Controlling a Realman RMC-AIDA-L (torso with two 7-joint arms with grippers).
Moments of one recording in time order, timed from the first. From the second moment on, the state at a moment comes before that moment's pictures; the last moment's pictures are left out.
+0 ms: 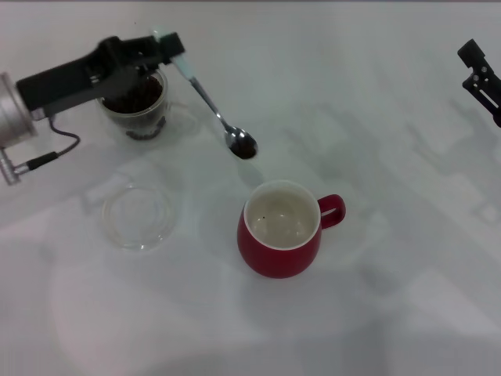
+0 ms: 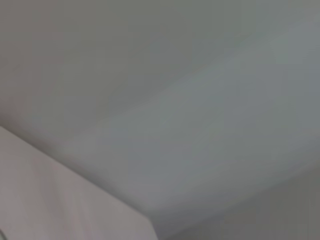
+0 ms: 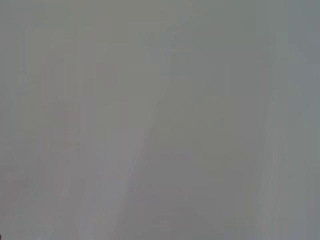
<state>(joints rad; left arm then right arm) -0.77 -2.00 2.84 -0.20 -0.50 1.57 -1.89 0.28 2.00 -1.92 -0.01 0.11 -1.77 0.22</state>
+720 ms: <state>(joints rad) -0.88 -2.02 2.84 -0.20 -0.33 1.56 -1.60 0.24 2.01 -1.92 -0.01 0.11 -1.78 0.22</state>
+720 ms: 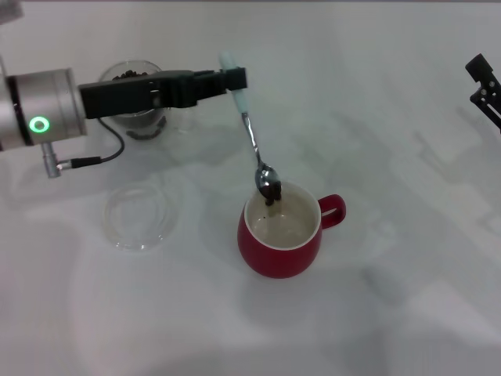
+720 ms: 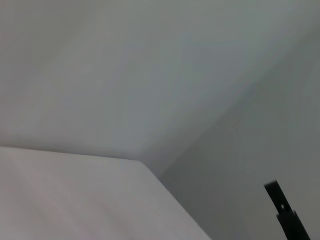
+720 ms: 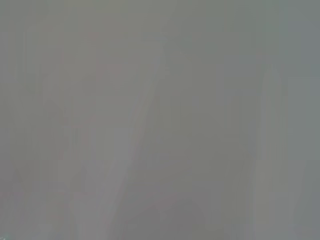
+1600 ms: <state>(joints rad) -0.92 -2.00 2.84 -0.27 -0.37 1.69 -1.50 0.24 2.01 -1.91 -0.01 0.14 -1.76 0.22</state>
